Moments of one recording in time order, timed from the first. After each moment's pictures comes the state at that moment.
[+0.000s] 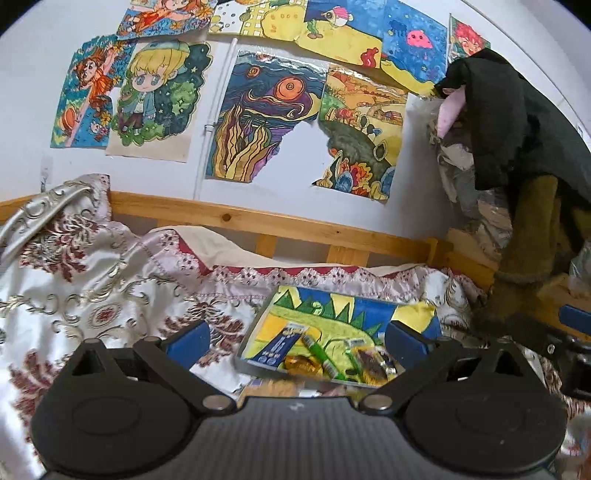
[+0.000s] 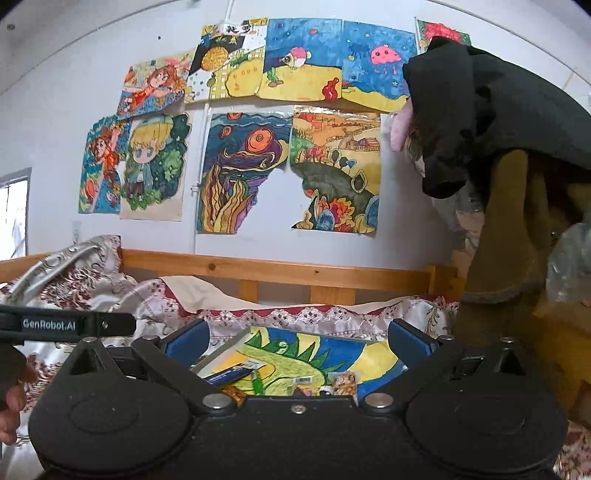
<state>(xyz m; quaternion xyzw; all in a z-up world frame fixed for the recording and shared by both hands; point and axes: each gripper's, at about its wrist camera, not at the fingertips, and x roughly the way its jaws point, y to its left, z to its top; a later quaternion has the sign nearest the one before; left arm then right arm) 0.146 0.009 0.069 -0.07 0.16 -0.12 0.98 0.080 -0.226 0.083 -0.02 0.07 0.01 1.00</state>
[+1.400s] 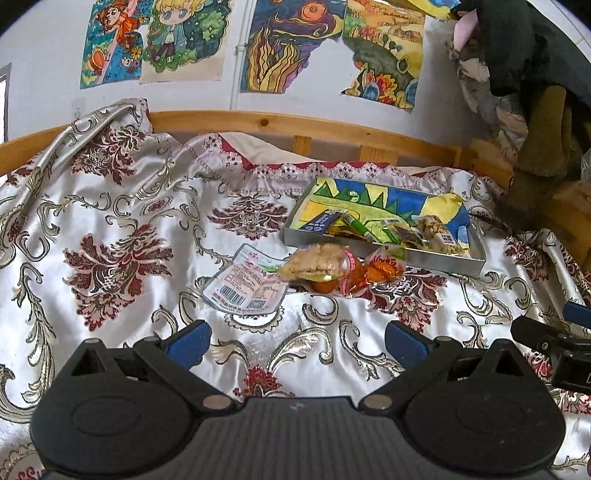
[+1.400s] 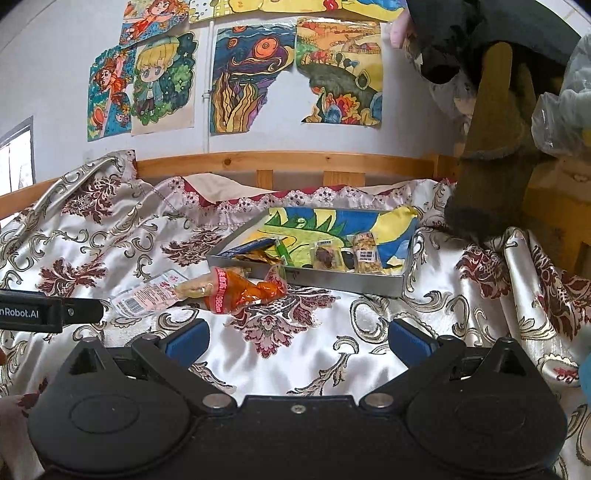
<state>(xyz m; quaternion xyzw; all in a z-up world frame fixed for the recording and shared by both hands) 0.078 0.038 -0.005 -0.04 0.28 -0.09 0.95 0.020 -0.202 -0.008 0.00 0.21 0.01 0.98</state>
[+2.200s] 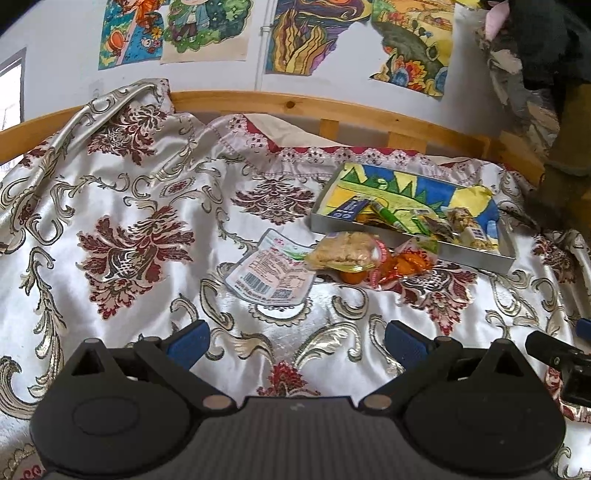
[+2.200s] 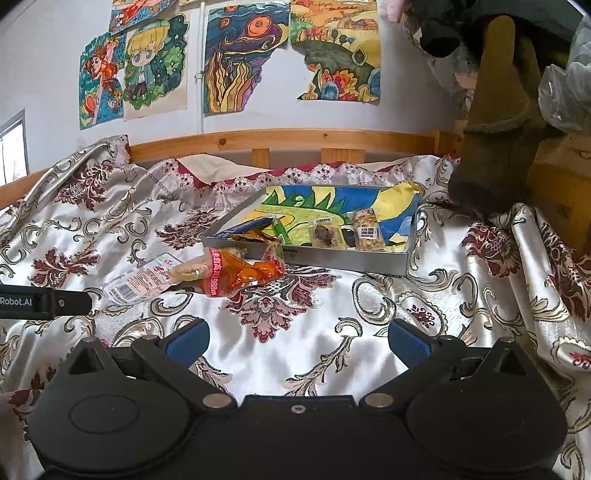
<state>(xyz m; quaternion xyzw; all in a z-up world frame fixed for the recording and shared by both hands) 0.098 0.048 -0.011 -0.04 0.31 -0.05 0.95 0.039 -0.202 -0.021 0.01 0.25 0.01 0.97</state>
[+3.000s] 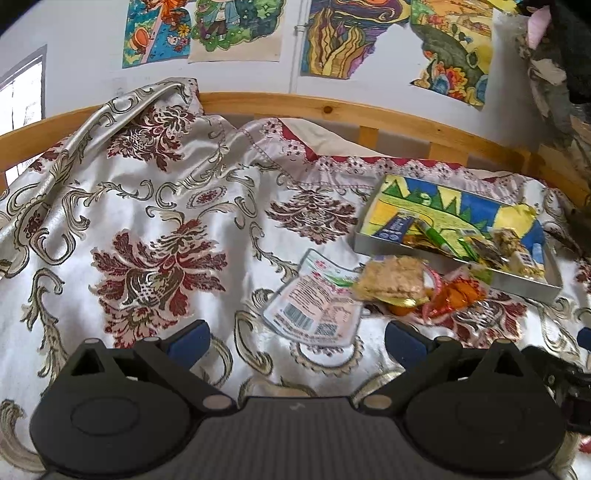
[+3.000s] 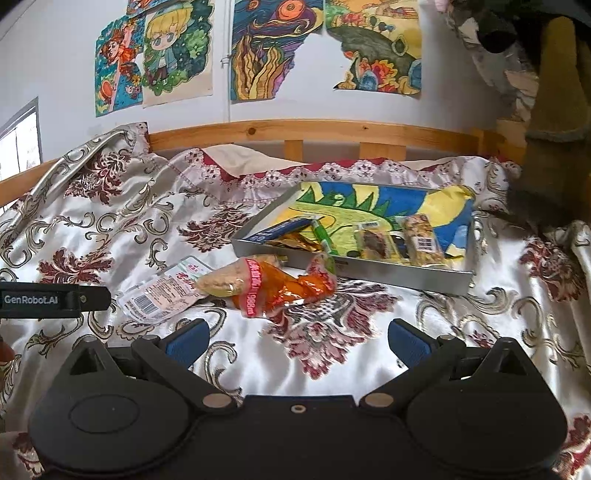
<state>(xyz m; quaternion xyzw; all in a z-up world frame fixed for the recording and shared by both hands) 0.148 0.069 -0.018 -0.05 0.30 0.00 0.95 0.101 -0.159 -0.024 0.00 0.26 0.04 0.96</state>
